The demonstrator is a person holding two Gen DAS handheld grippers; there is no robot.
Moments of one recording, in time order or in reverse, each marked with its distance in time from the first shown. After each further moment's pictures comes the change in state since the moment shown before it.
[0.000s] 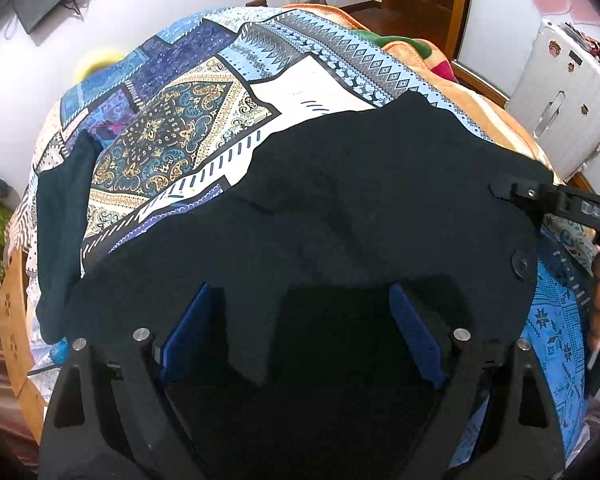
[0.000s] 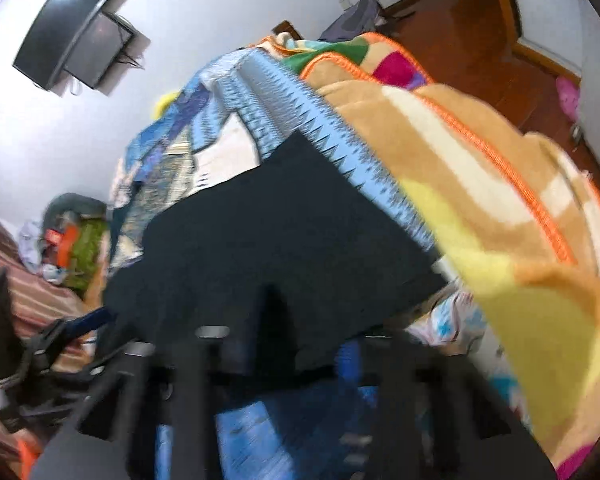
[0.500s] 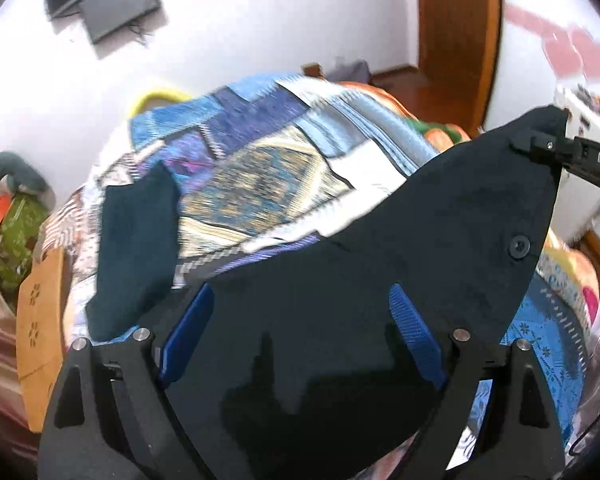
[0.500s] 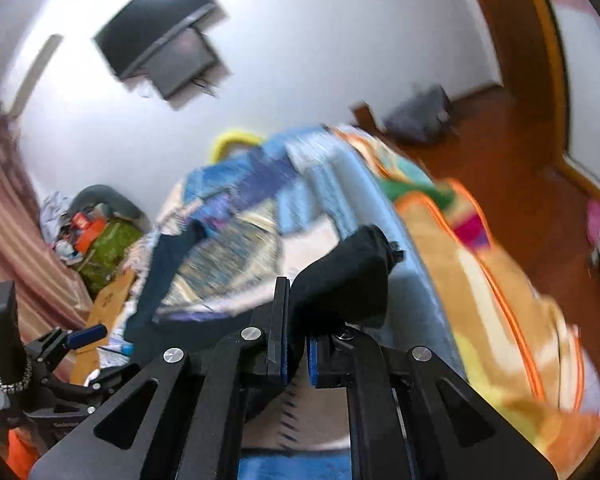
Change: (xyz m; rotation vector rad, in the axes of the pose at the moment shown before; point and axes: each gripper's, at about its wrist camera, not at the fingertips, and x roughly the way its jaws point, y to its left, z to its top) left arm -0.097 0.063 -0.020 -0.134 -0.235 0.093; right arm -0.069 0.111 0.042 -0.319 -0.242 0.101
